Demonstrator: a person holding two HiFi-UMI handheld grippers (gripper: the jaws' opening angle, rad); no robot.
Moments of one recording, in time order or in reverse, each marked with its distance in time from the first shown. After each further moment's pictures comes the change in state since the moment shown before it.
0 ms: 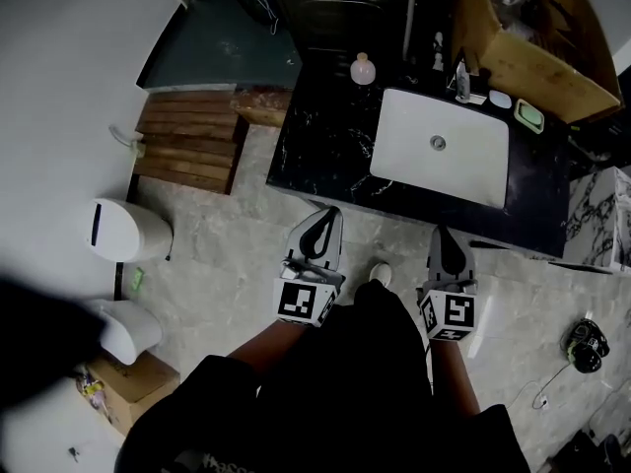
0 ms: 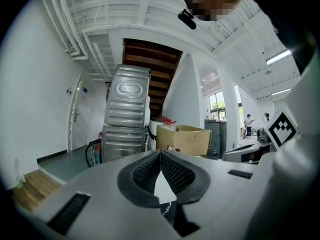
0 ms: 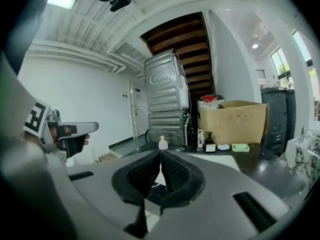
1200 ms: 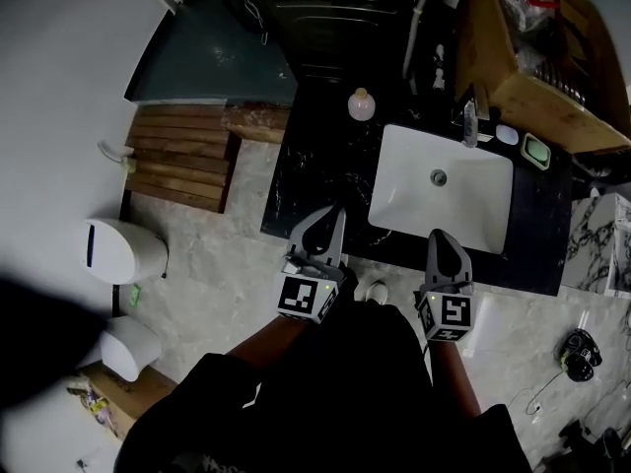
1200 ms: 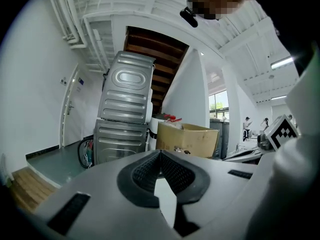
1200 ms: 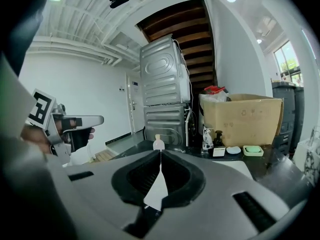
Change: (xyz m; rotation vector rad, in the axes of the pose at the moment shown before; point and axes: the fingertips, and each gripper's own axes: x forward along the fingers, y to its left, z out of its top) left arm 0.131 0.065 0.005 -0.035 0.028 -0.052; right arm 0.128 -0.027 0.014 0.002 0.080 0.000
